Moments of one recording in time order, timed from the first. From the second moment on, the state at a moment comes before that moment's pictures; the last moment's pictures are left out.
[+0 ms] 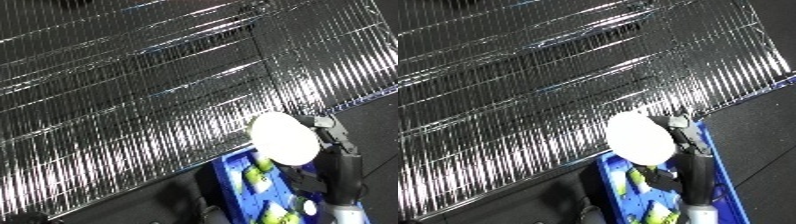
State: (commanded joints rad) left arm -0.03 0.49 -0.08 -0.06 -0.76 -0.26 -0.08; right arm -0.01 -0.46 0.02 -0.19 0.25 -0.46 -0.44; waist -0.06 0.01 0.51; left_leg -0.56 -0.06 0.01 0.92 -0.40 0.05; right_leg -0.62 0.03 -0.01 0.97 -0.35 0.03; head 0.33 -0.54
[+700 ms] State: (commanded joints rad) left arm -0.04 0.50 -0.08 -0.04 -0.75 -0.34 -0.05; right arm 0.17 -0.49 -0.04 -0.10 0.31 -0.57 -0.58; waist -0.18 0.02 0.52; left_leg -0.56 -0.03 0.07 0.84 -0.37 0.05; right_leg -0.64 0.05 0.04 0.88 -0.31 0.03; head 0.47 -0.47
